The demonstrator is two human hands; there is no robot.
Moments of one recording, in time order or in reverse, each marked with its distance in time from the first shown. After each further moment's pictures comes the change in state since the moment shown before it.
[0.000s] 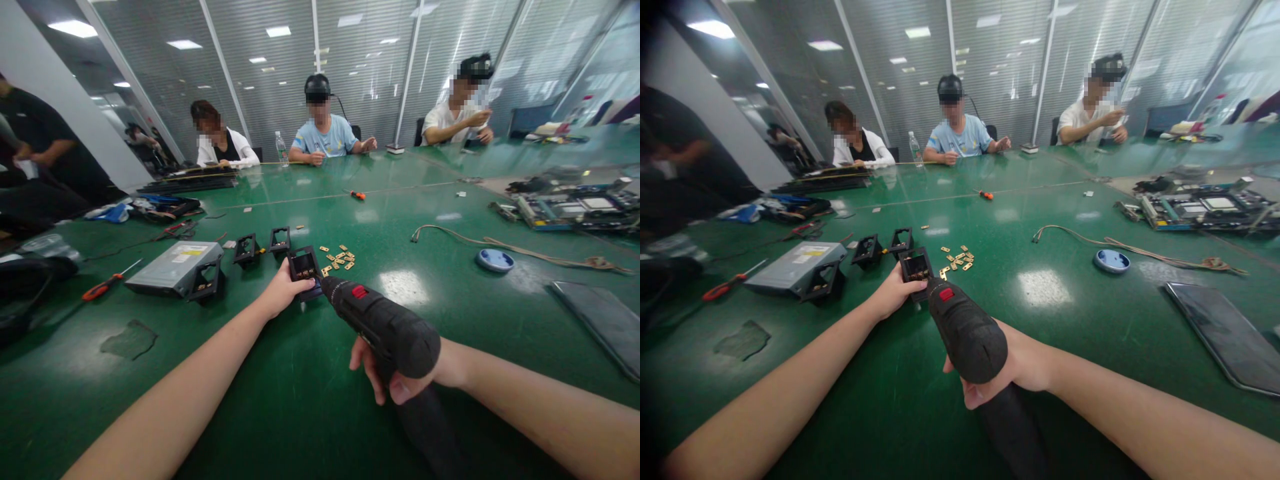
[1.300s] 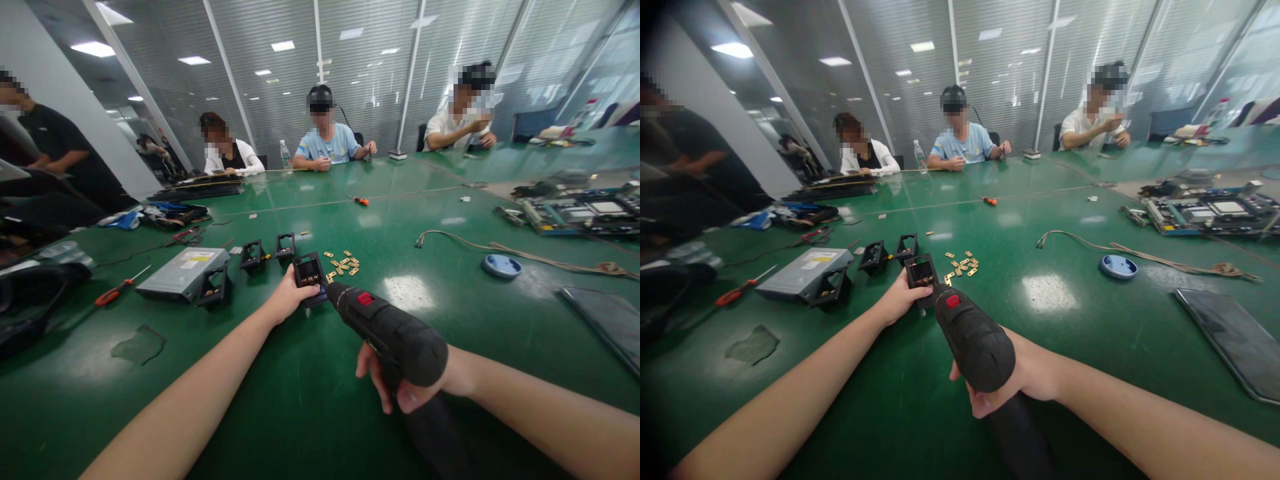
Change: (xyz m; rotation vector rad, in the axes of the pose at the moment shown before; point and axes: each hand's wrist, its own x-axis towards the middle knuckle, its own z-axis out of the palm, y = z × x) left_hand 0.002 -0.009 -0.005 0.018 0.007 0.002; right_hand -0.003 -0.007 0.005 0.056 0.000 -0.015
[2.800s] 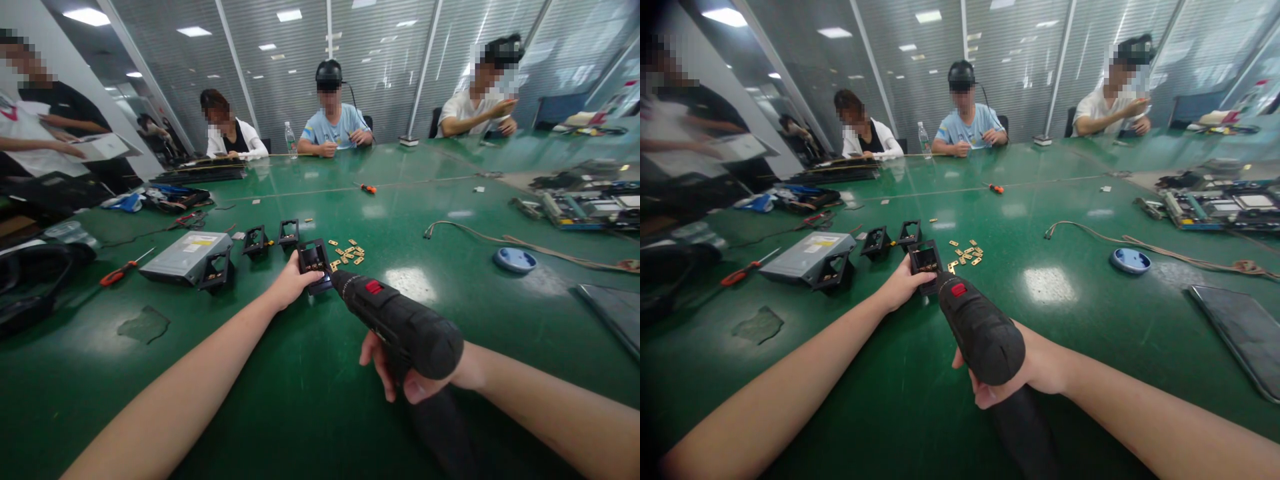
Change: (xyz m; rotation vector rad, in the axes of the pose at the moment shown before) left_hand 0.001 0.000 0.004 -0.039 0.015 -0.007; right_hand -0.003 0.013 -0.009 -0.060 -0.016 0.018
